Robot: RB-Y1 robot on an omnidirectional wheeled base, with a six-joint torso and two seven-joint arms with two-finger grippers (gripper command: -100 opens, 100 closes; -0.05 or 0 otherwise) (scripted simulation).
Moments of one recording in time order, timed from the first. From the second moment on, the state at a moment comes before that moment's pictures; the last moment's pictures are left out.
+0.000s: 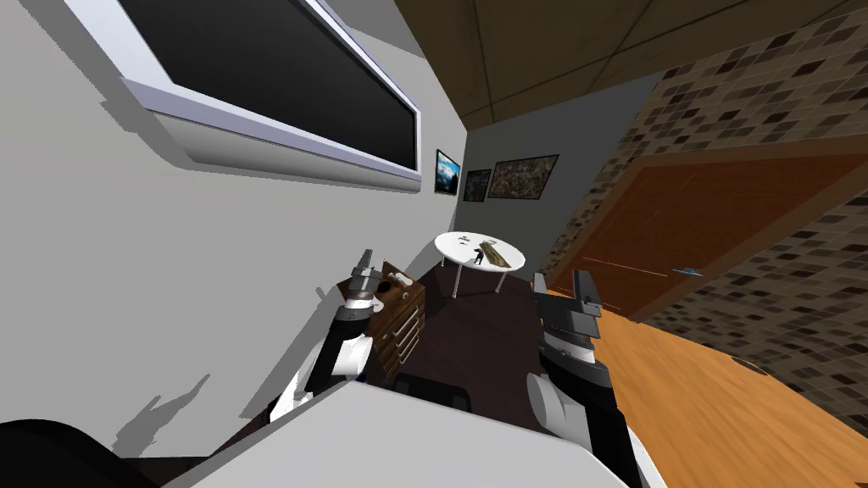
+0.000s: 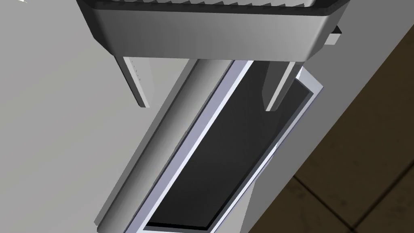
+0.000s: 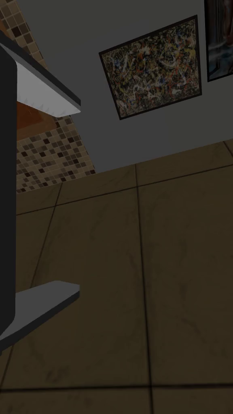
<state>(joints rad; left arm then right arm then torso) 0.45 -0.02 0.00 -2.22 -0.12 -0.48 0.11 0.47 0.03 -0.07 -2.28 0.09 -0.56 -0.14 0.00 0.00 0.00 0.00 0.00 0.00</state>
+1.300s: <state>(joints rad) 0.57 0.22 0.01 -2.09 -0.05 -0.28 0.15 0.47 0.03 -0.07 -2.28 0.09 -0.56 -0.14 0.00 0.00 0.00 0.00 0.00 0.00</state>
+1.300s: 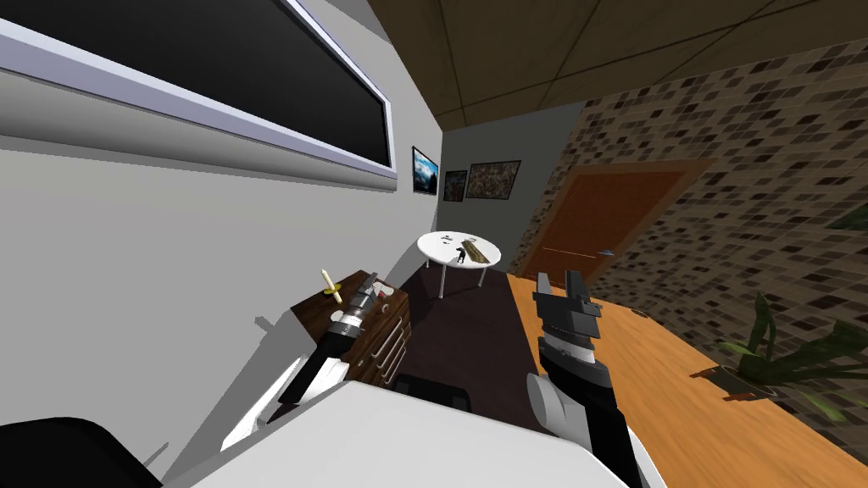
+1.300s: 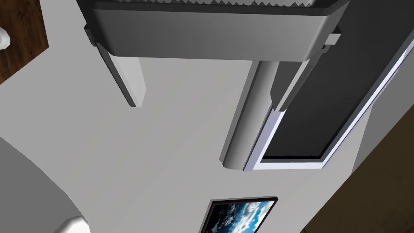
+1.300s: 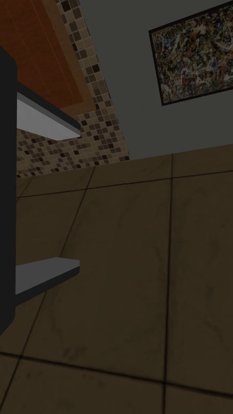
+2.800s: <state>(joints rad) 0.78 0.35 0.02 -1.92 0.07 0.02 0.23 0.47 0.03 -0.07 -2.28 0.09 -0.56 -0.14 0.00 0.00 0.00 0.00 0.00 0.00</state>
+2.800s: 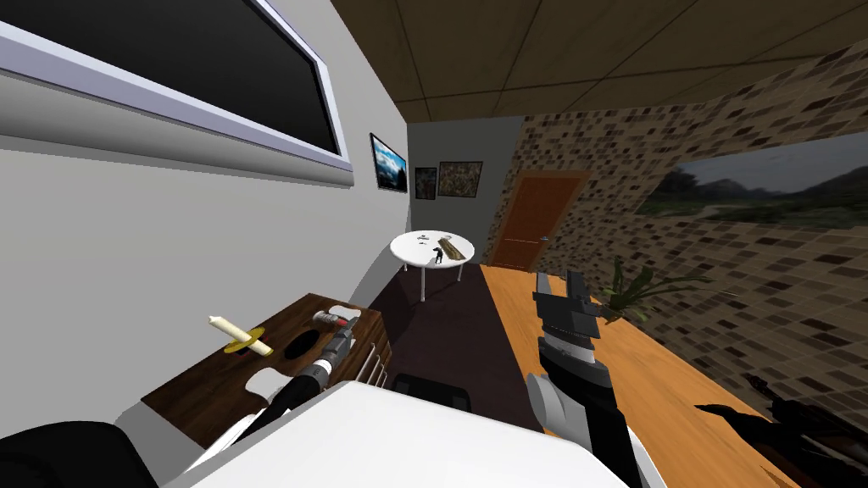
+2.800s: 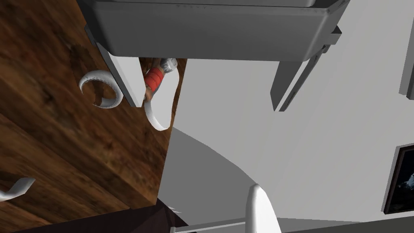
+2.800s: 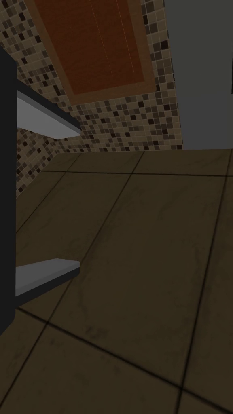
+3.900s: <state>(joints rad) 0.92 0.52 0.04 -1.79 0.15 0.24 0.29 0.47 0.03 -0.07 -2.28 0.09 -0.56 -0.14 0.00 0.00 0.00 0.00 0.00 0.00</state>
